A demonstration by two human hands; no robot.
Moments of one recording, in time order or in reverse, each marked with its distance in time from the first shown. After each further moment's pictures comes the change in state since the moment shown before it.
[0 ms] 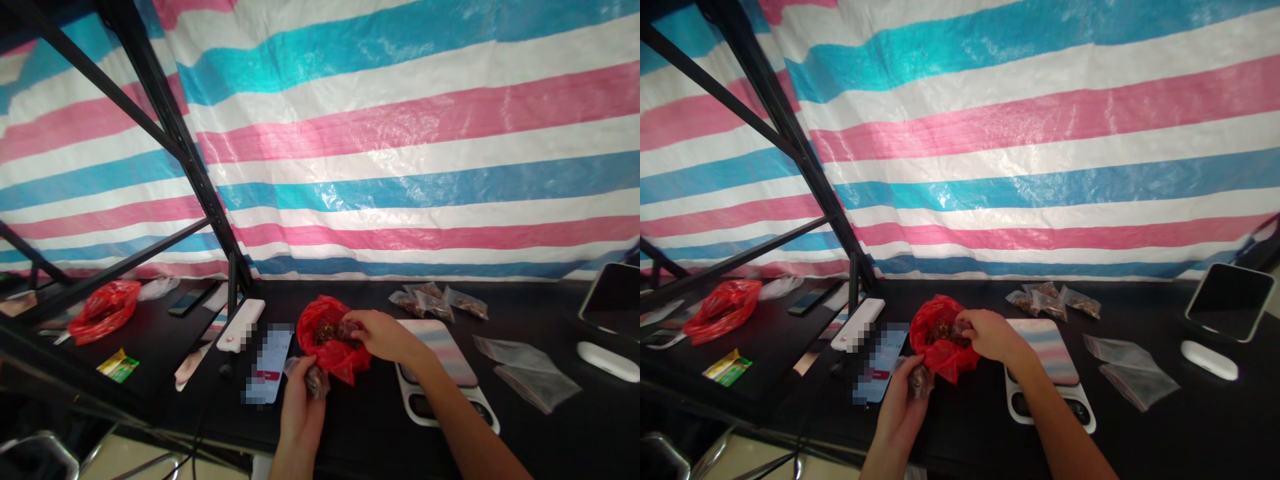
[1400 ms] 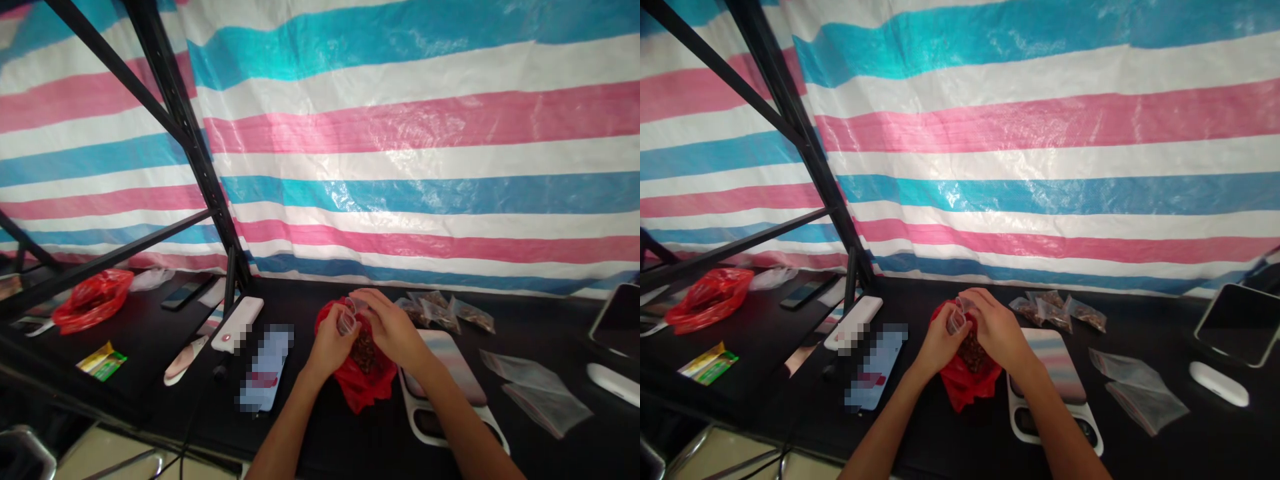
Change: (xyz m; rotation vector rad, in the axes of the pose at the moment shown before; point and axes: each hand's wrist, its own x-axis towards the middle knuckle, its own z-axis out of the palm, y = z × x) left_hand 0.062 -0.013 0.056 0.955 -0.688 0.567; right_hand 0.004 -0.002 -0.007 0.059 0.456 -0.181
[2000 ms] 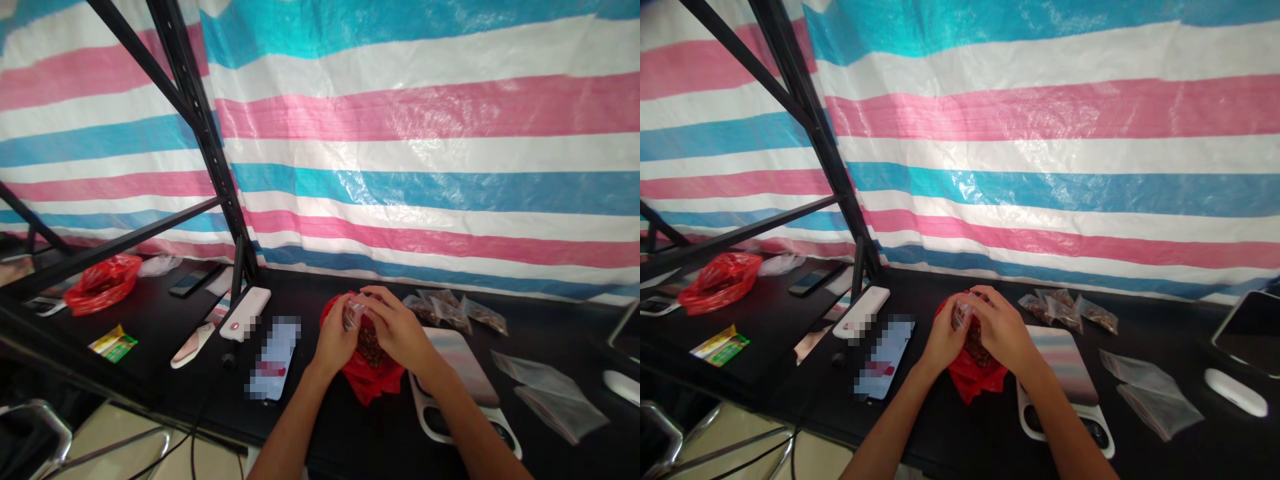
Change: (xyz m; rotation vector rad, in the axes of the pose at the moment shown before) left_hand -0.004 -0.012 -0.007 0.030 0.073 0.142; right_hand -0.002 -0.004 0.012 -0.103 -0.016 -0.104
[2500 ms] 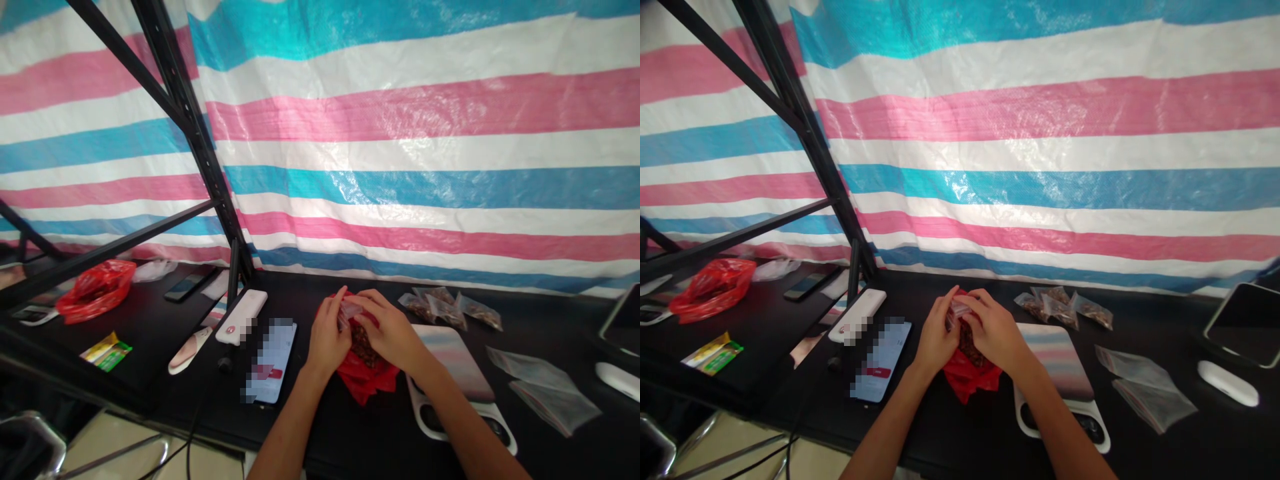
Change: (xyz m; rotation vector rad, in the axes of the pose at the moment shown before) left_hand -0.001 0.002 -0.009 0.251 -0.010 0.088; right_hand 0.001 -0.005 0.002 0.071 -0.068 0.133
